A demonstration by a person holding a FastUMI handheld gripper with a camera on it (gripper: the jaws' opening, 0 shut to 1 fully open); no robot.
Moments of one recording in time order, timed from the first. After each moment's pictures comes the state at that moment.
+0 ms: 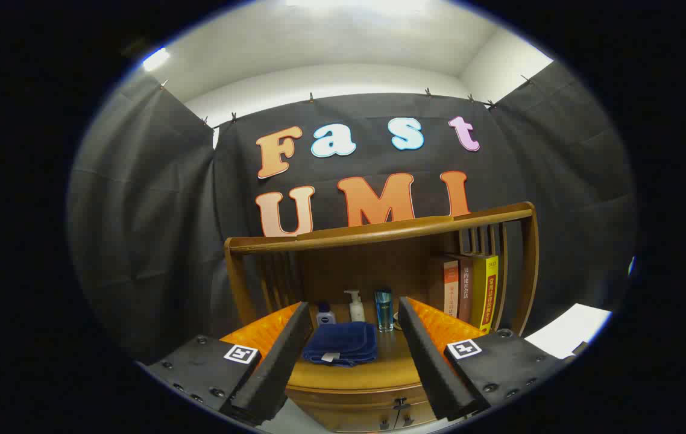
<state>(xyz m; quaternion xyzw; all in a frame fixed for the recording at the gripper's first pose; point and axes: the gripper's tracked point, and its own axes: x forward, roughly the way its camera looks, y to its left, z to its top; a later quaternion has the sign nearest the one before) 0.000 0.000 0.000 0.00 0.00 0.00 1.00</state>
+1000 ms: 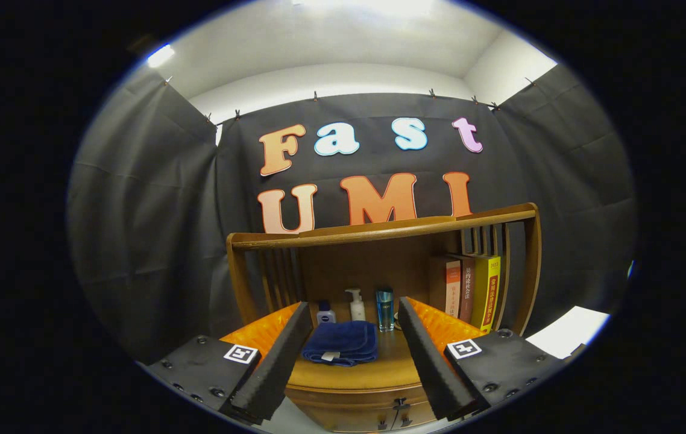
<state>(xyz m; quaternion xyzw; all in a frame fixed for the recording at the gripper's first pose) 0.000 0.011 -0.007 -0.01 0.00 0.00 1.00</state>
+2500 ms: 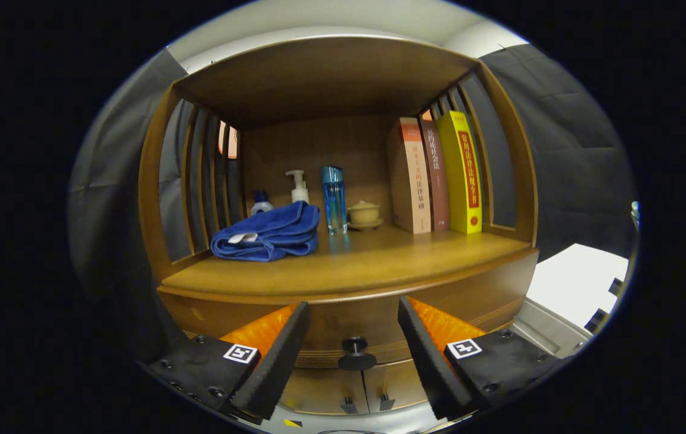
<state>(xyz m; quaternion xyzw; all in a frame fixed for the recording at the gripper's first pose) -0.006 -0.115 -0.358 -0.02 0.11 -0.07 0.99</state>
